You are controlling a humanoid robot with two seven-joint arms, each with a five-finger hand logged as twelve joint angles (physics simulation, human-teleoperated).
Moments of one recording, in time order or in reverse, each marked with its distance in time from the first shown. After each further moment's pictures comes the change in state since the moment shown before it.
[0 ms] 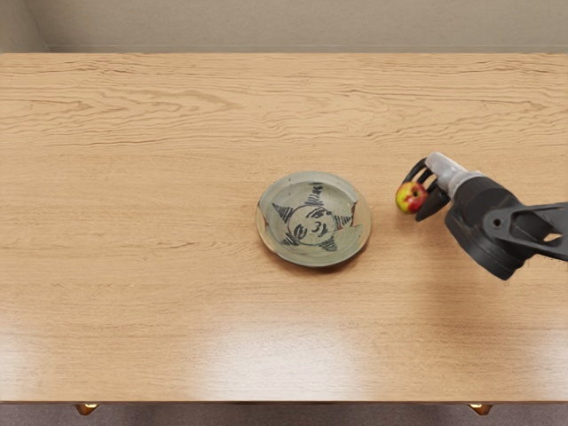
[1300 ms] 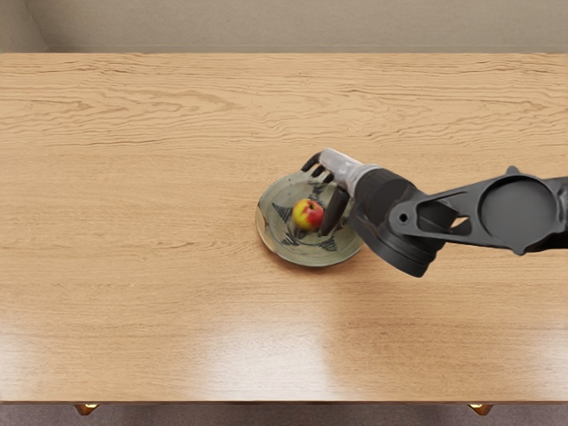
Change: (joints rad) left arm 0.000 0.000 0.000 0.000 0.000 0.000 0.000; right arm 0.175 0.279 -0.019 0.029 0.130 -0.001 0.000
